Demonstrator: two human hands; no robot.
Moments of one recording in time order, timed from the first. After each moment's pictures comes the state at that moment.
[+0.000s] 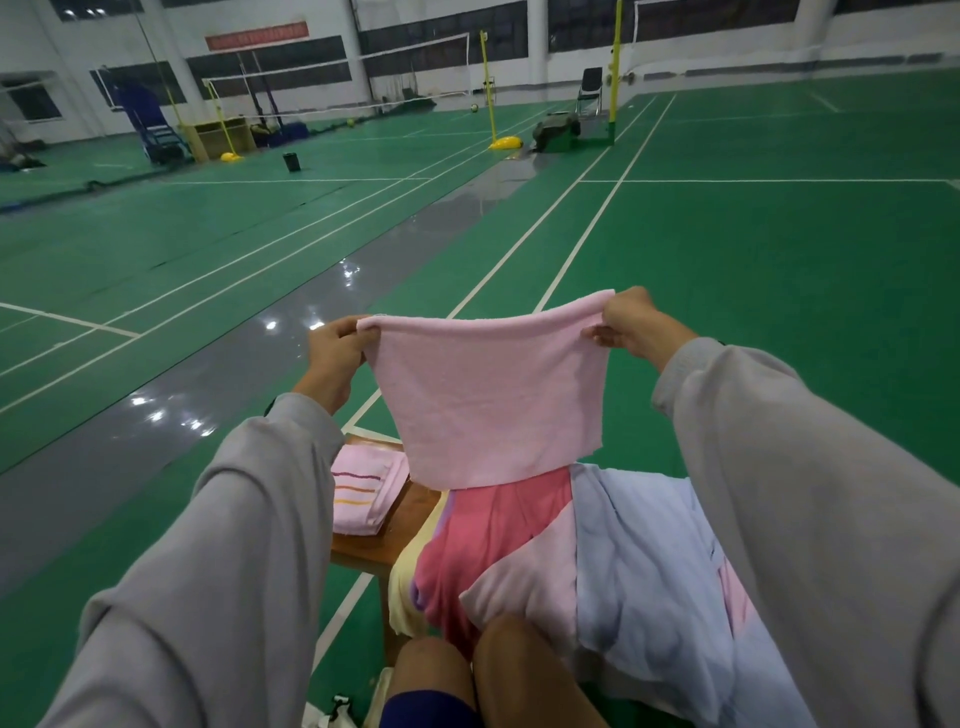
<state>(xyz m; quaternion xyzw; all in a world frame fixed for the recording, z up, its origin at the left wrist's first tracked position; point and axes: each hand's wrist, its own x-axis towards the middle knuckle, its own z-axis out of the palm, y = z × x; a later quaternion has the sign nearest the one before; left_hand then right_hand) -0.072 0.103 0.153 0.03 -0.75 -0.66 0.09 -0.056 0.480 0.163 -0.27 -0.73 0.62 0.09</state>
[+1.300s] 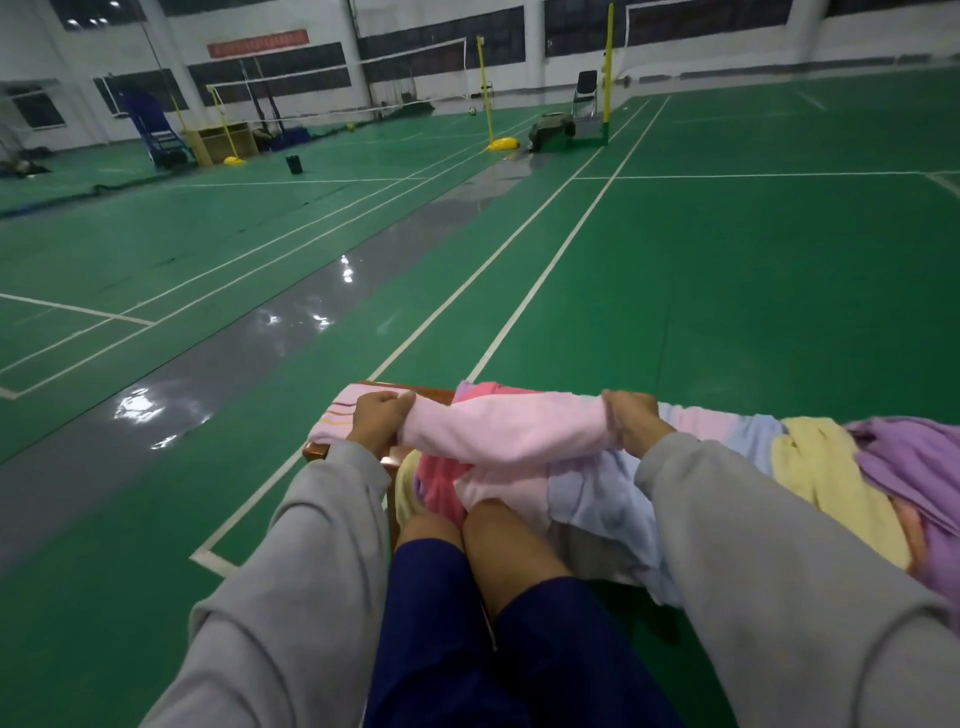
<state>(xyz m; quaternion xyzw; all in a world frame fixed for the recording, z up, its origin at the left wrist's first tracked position) 0.126 0.102 0.025 0.09 -0.79 -0.60 -0.02 0.177 0.469 0.000 -0.36 -0.67 0.64 0.08</state>
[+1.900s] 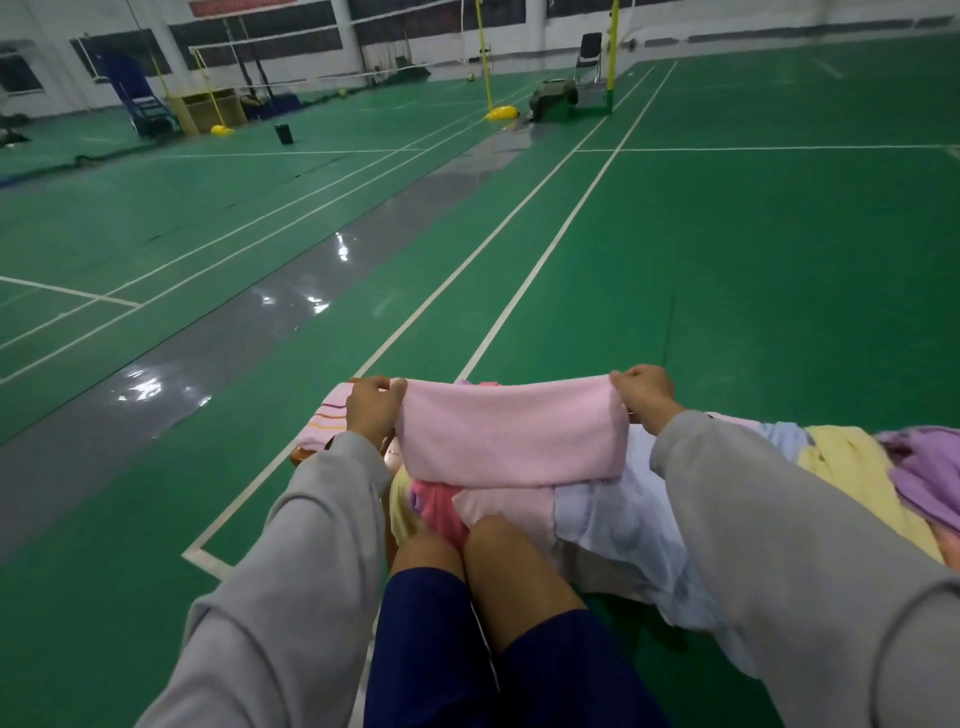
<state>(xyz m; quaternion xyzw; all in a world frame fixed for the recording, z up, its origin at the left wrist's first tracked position) 0.065 0.106 0.027 0.12 -0.85 -0.51 0.02 0.104 0.500 0.000 -0.31 -0.80 0.51 0.08</state>
